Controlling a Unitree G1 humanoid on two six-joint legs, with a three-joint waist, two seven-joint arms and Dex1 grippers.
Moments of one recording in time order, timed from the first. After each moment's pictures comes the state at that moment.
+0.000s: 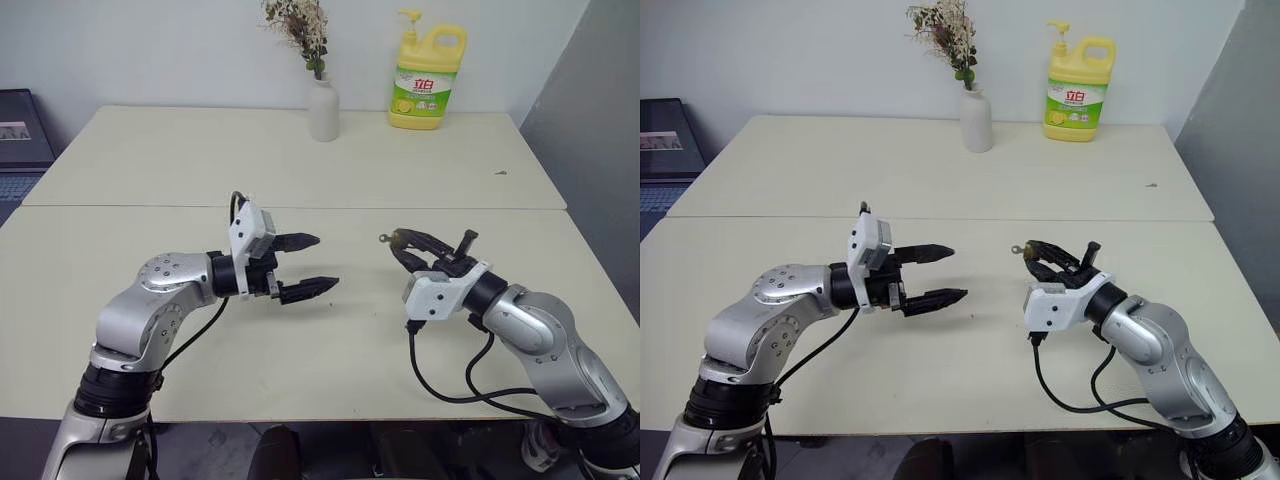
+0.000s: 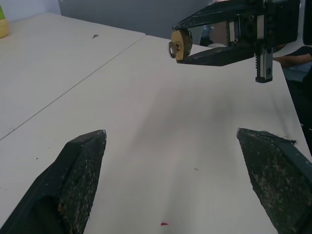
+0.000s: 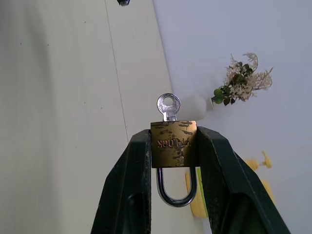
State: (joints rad) left arm -0.43 0.63 -0.01 -0.27 -0.61 0.66 -0.97; right arm -0.22 -0.66 0.23 -0.53 -0.51 -0.03 0.47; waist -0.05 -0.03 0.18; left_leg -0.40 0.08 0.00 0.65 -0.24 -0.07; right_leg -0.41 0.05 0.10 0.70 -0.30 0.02
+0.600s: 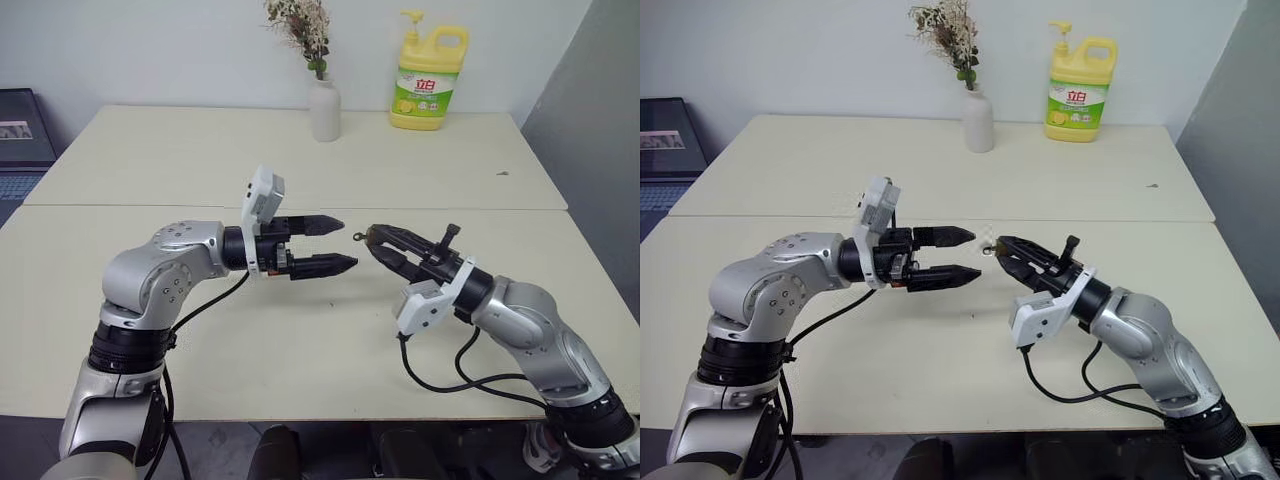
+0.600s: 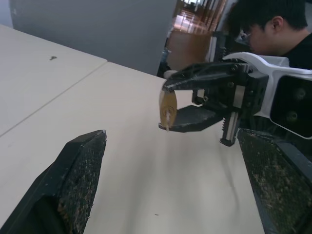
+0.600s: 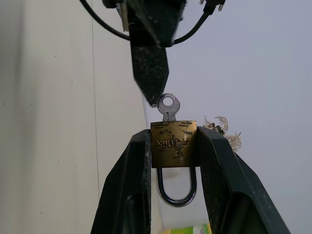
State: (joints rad) left arm -0.63 0.60 -0.04 -0.17 -0.74 0.82 -1.05; right arm -0.30 -0.59 0.23 -0.43 -0.51 -0.28 0.44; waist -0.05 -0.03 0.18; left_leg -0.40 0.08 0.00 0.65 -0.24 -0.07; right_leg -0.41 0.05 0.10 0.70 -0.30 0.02
